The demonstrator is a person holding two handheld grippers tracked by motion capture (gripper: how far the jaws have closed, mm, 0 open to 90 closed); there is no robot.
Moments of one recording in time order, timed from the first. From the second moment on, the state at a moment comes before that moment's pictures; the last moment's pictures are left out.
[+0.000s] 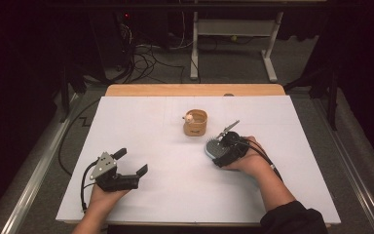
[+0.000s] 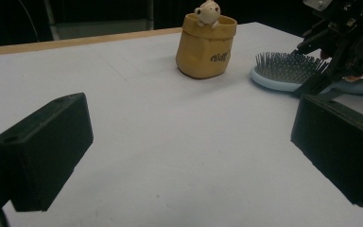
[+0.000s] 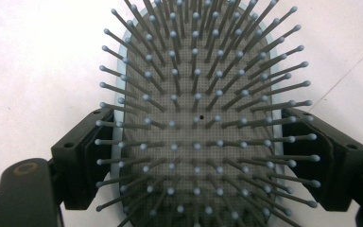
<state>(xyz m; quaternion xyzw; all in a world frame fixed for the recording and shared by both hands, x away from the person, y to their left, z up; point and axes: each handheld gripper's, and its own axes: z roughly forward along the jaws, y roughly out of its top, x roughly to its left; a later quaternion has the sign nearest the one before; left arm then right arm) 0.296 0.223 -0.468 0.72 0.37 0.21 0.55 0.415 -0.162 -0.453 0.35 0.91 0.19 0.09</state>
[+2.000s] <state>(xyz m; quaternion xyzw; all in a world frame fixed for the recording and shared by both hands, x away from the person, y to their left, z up) 0.296 0.225 -0.467 0.71 0.38 0.21 0.55 0.383 -0.189 -0.407 0.37 0.85 0.32 0.19</state>
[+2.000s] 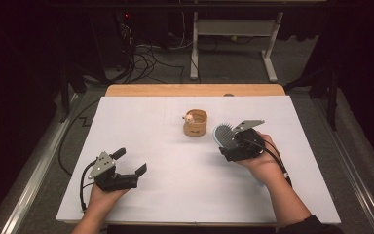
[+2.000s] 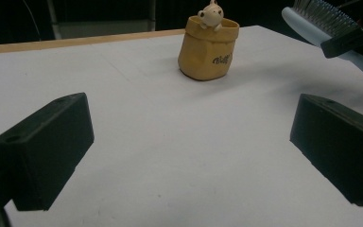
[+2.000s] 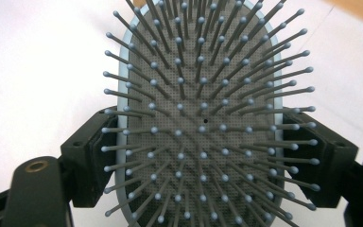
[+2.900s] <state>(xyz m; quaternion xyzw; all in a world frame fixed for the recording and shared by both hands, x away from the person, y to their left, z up) 0.294 0.222 -0.465 0.71 0.38 0.21 0.55 0.358 -0.200 -0.402 0.38 0.76 0.46 0.26</state>
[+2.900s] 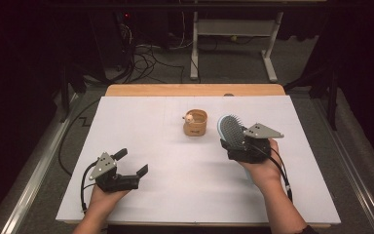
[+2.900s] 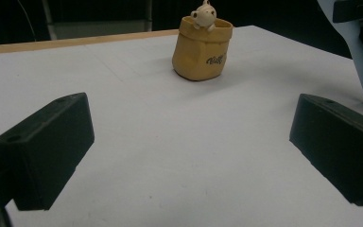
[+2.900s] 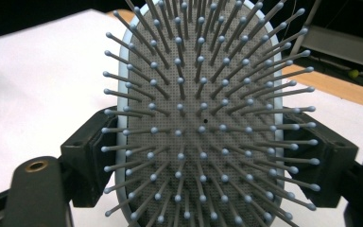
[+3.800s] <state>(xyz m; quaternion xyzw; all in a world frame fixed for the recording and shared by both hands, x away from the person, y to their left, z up) 0.299 0.218 -0.464 0.71 0.38 0.20 0.55 0.335 -0.210 -0.403 0.37 0.68 0.55 0.31</state>
